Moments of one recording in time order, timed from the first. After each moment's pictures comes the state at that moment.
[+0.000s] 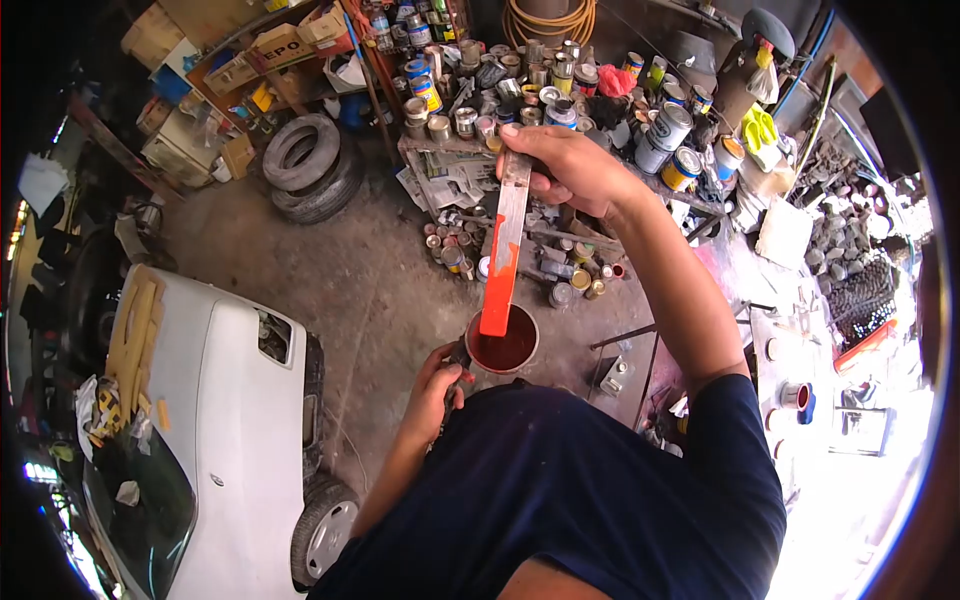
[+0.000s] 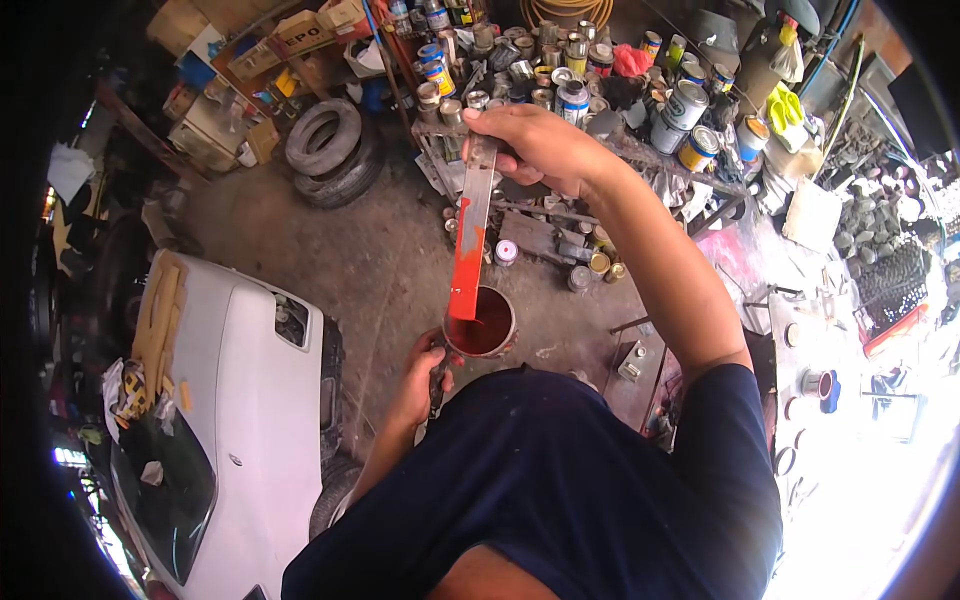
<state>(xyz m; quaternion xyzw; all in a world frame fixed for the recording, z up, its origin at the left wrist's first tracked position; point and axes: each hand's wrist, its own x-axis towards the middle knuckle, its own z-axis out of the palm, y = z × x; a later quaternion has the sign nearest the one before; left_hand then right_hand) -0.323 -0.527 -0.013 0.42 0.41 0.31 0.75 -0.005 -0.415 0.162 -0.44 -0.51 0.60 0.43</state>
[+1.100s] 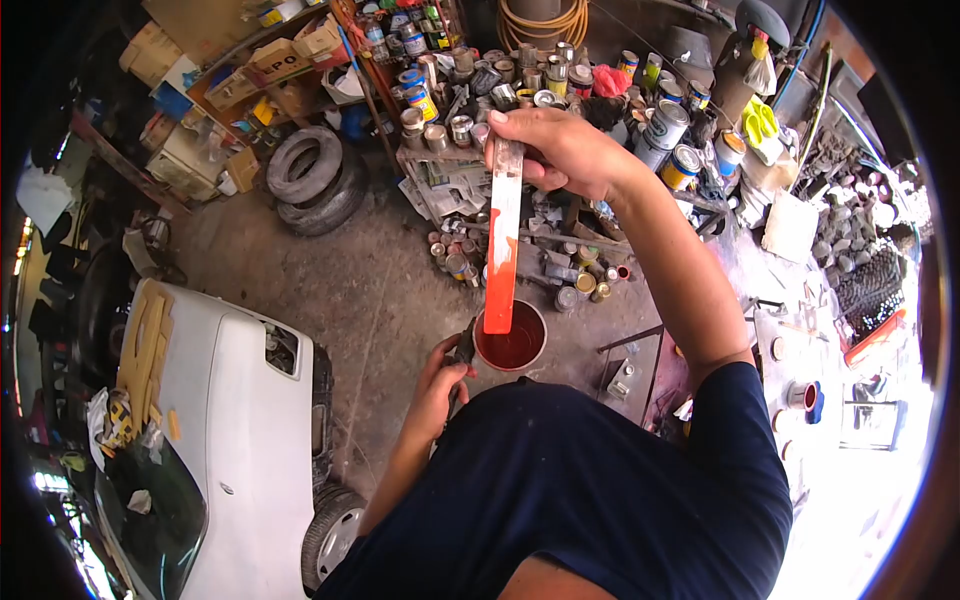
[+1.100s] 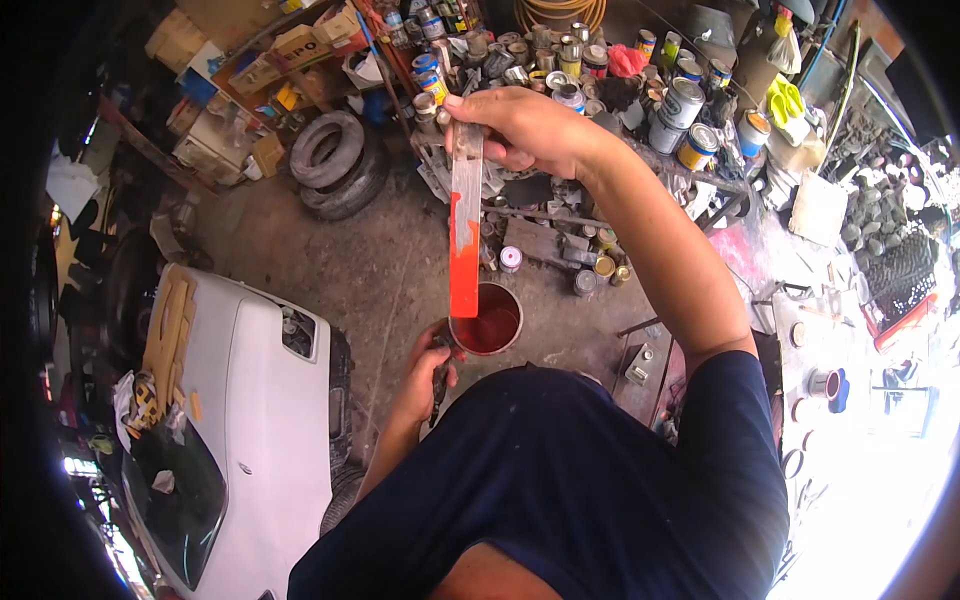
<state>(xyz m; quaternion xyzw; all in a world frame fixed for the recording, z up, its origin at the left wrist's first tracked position) -0.296 -0.516 0.002 0.47 0.41 0.31 0.71 0.019 -0.406 0.178 -0.40 -0.56 0.59 0.42</state>
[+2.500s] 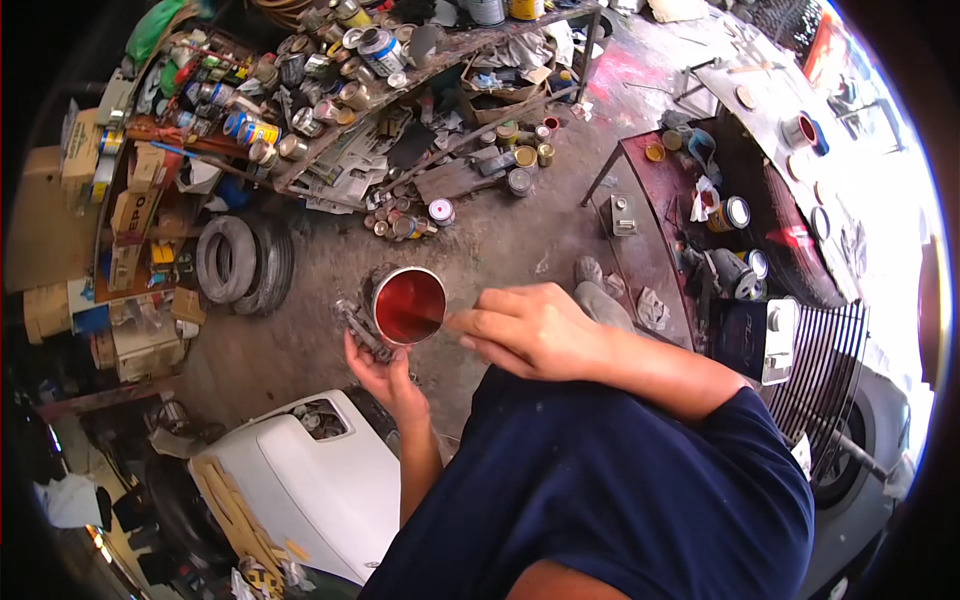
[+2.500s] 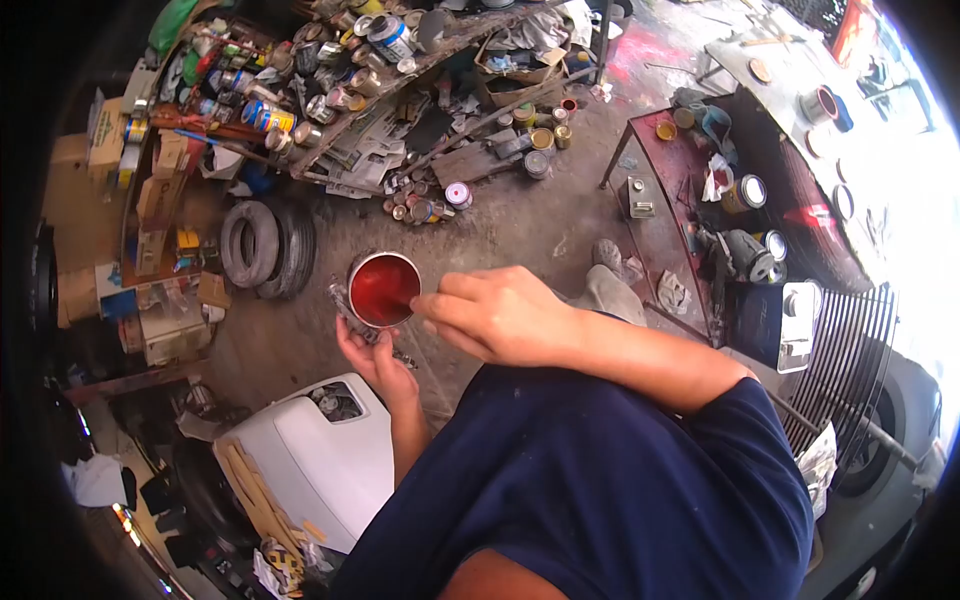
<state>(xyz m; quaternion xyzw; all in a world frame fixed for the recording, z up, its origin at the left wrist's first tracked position) -0.338 -0.466 -0.038 0.62 0.36 0.42 0.55 -0.134 -0.609 0.037 -0.63 -0.59 0.08 0.50</state>
